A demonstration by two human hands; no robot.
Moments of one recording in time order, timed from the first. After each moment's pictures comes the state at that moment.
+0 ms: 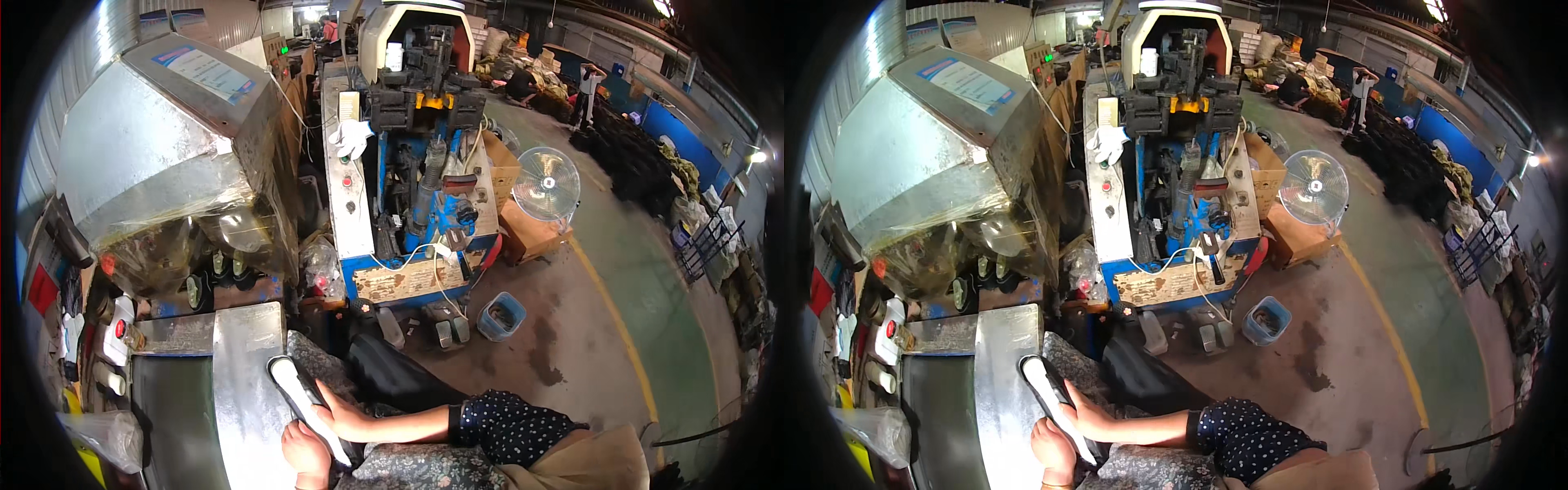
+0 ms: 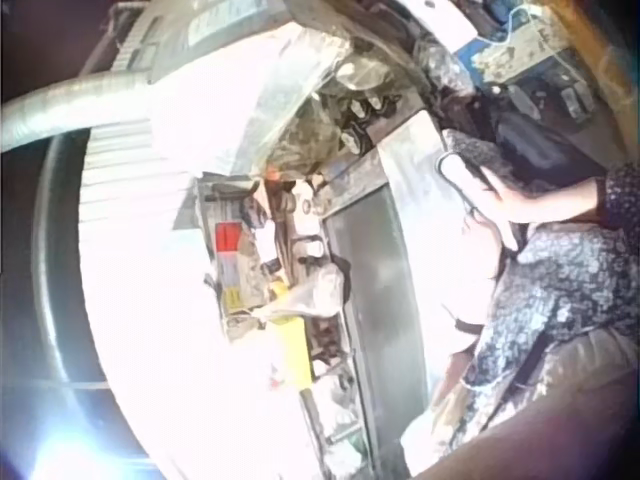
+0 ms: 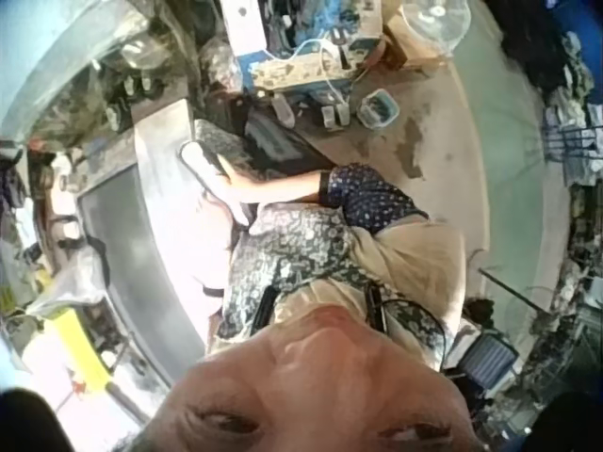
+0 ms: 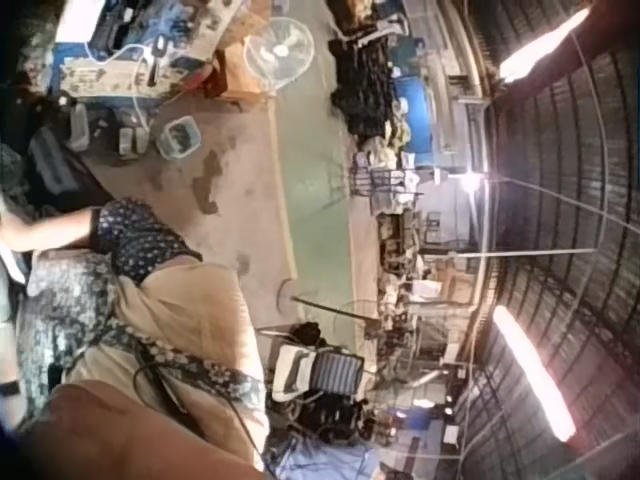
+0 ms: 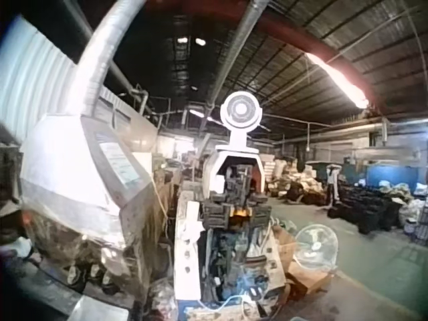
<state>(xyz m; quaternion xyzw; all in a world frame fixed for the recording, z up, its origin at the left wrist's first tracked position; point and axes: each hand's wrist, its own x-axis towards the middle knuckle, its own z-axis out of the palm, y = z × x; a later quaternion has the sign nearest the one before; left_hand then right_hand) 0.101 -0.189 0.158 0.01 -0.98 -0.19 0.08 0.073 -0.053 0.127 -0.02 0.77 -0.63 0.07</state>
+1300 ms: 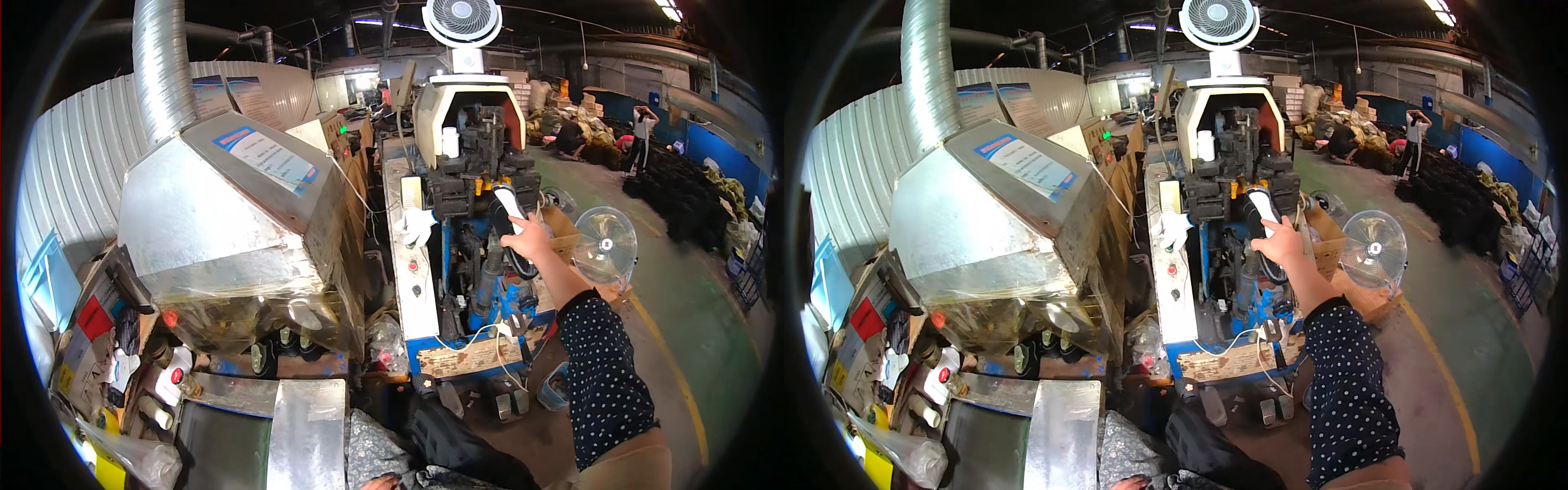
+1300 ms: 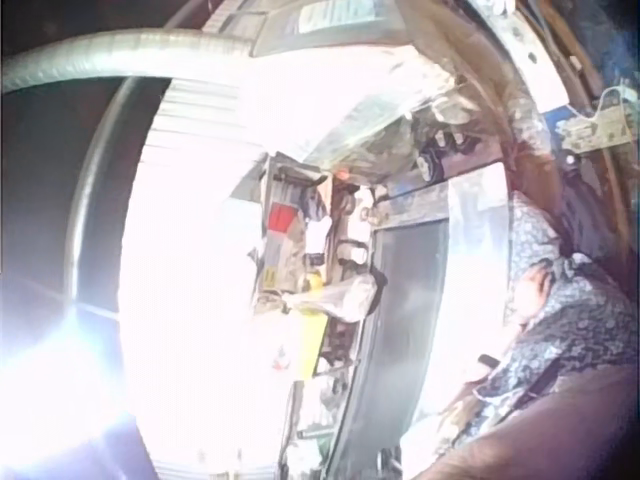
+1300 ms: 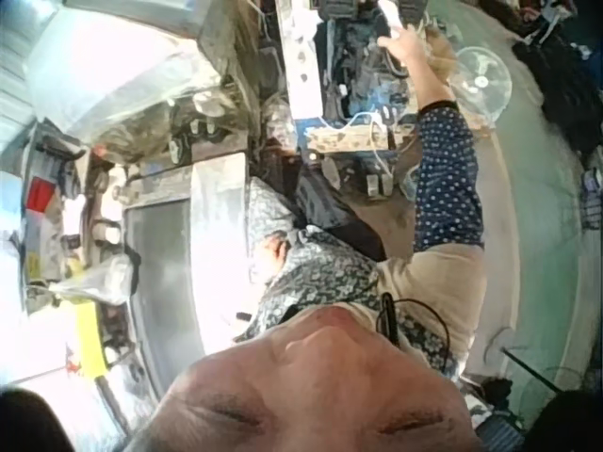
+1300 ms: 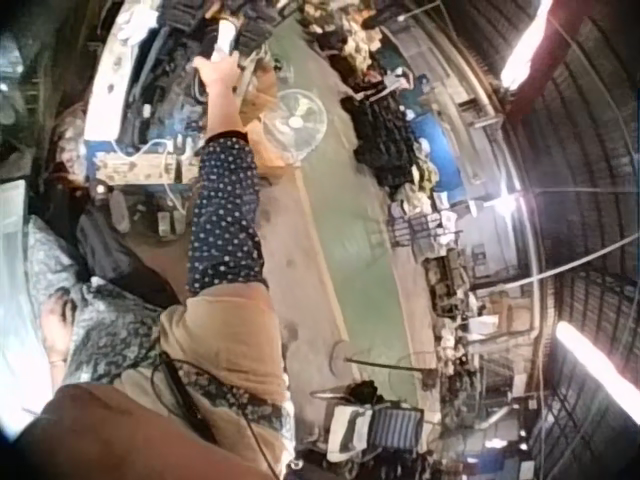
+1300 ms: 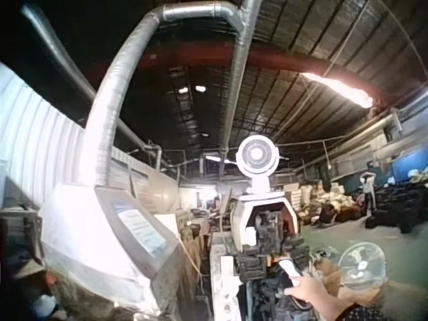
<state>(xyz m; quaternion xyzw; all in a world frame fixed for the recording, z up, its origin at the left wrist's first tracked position) 0.093 -0.161 0.139 -0.25 -0.91 -0.33 0.06 -0.181 0.393 0.383 0.26 0.90 -0.24 -0.26</state>
